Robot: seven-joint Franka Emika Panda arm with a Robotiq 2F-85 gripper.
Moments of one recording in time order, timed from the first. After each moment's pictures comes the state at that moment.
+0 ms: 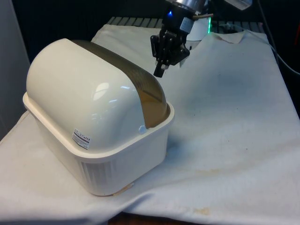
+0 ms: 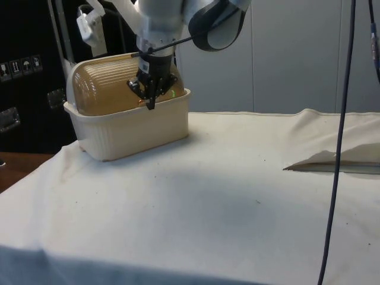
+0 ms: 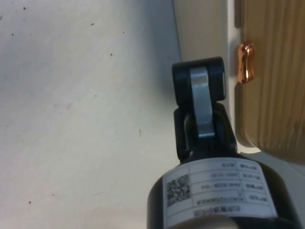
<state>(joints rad) 0.16 0.27 -0.25 -2.20 -0.78 2.79 1.33</state>
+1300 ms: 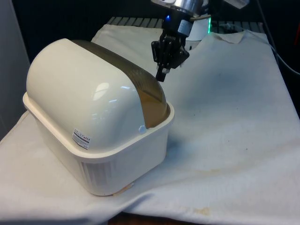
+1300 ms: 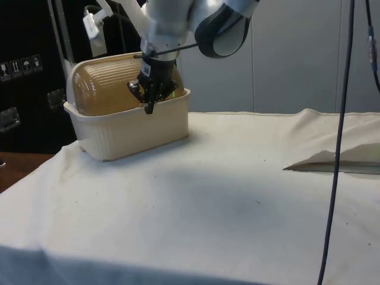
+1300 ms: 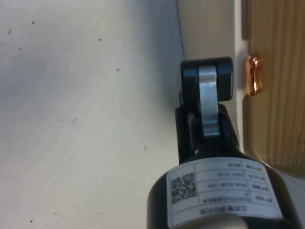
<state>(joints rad) 0.16 0.29 -0.28 -2.23 -0.78 2.92 1.41</state>
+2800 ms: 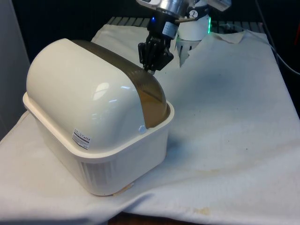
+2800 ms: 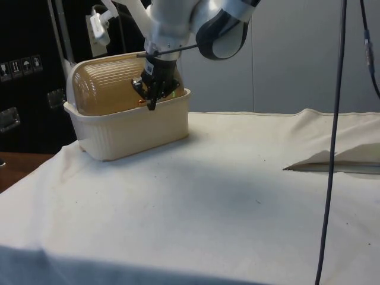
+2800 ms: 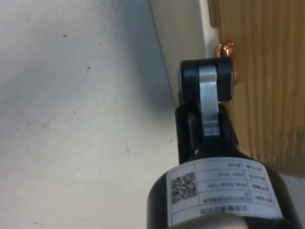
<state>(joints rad) 0.16 0.33 -0.34 -2.20 -0.78 2.98 1.41</state>
